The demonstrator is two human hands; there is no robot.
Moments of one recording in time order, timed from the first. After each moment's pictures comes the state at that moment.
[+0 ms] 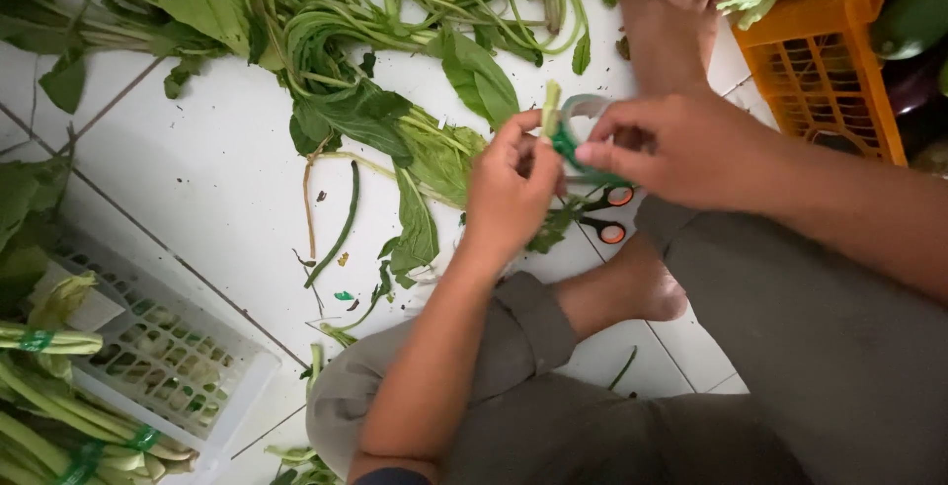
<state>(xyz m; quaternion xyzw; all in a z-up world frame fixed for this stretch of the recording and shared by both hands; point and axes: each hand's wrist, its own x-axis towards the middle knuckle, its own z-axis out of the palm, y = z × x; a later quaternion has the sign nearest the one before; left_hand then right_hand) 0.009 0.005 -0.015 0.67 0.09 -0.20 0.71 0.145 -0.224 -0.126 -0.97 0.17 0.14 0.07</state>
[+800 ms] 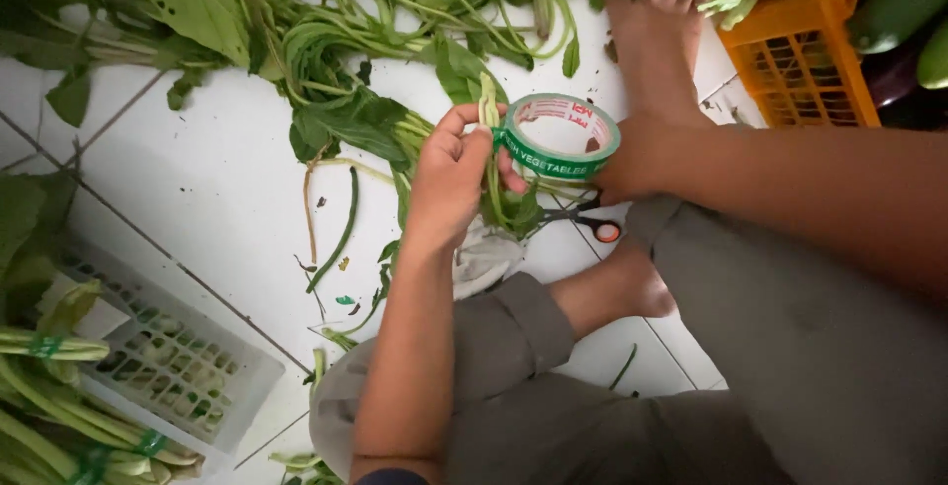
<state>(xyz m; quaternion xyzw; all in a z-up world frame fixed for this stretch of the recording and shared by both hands) 0.022 0.043 -0.026 0.50 0.17 -0.22 0.82 0.128 -0.190 -0.081 -0.99 0.06 0.11 -0.02</state>
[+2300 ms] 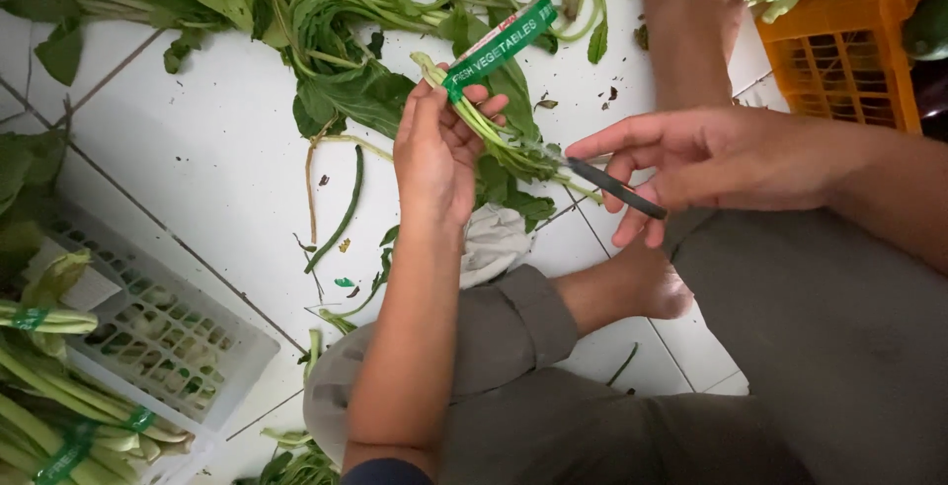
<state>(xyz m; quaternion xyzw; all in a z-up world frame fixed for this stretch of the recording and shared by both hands) 0.031 0.054 -0.057 0.27 0.33 -0.07 0.90 0.074 -0.207 0.062 -0.53 -0.01 0.60 0.60</state>
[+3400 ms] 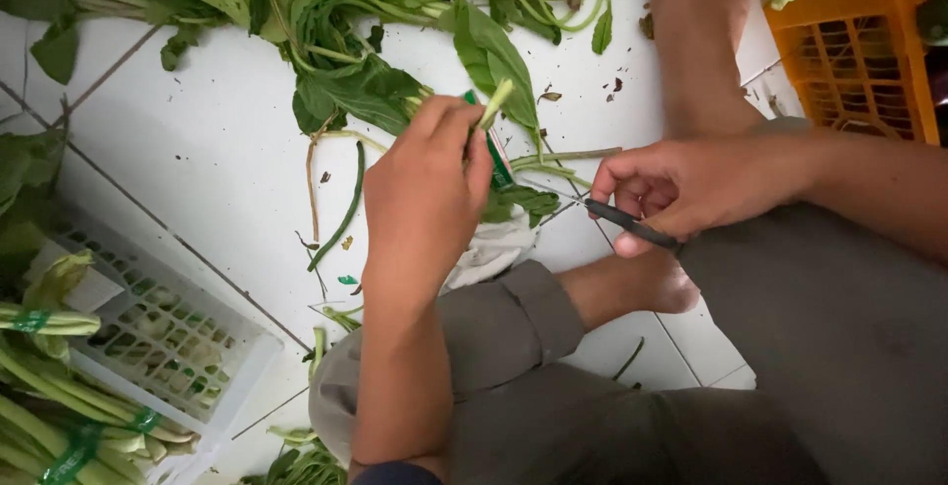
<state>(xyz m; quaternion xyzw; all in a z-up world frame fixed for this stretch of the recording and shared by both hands) 0.013 0.076 0.042 0.95 -0.06 0.00 0.32 0.058 -0.200 0.030 -0.61 -0.02 0.69 0.39</state>
